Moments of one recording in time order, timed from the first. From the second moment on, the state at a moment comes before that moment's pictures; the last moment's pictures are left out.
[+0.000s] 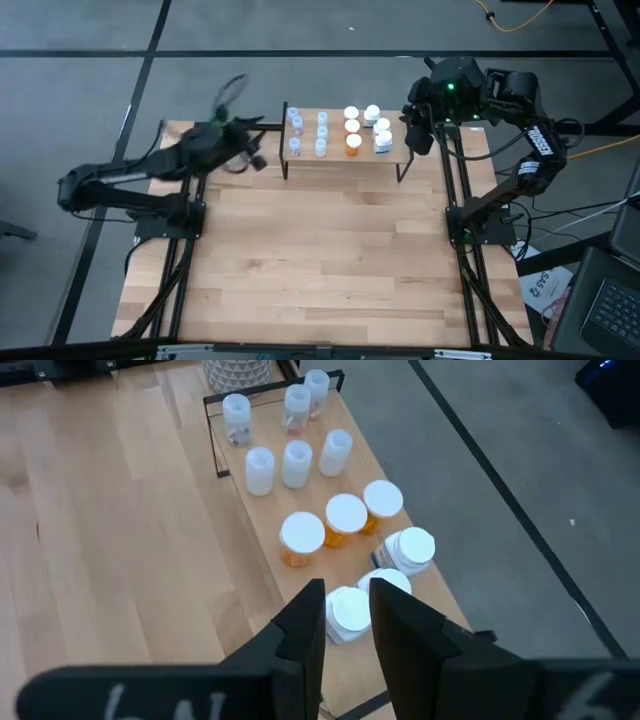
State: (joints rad) left arm 0.23 0.85 0.80 -0.03 -0.58 0.33; right arm -0.35 1.52 2.25 -1.53 0.16 -0.05
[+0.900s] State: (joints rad) left arm 0.94 1.53 1.57 -0.83 0.10 0.64; right arm -0.35 1.52 2.25 -1.55 0.16 0.05
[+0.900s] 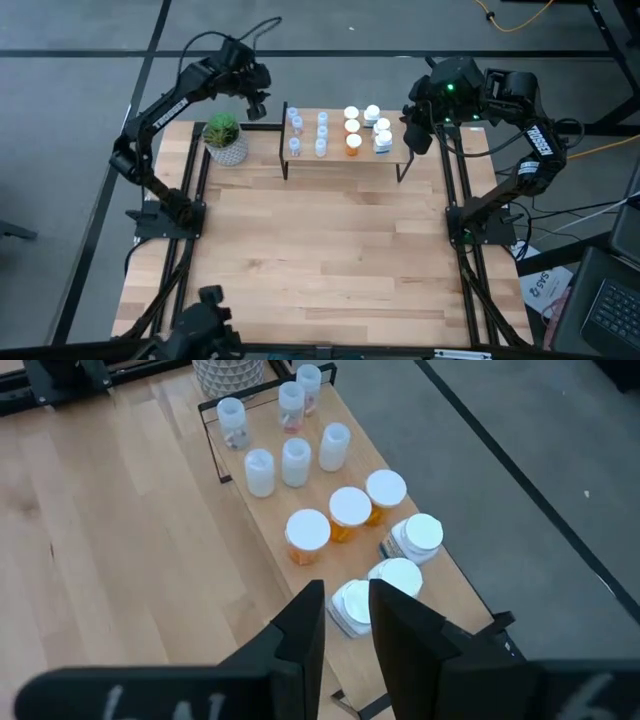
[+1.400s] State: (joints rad) left arm 0.84 1.64 1.57 -0.88 0.10 0.72; right arm -0.35 1.52 2.25 -1.55 0.16 0.01
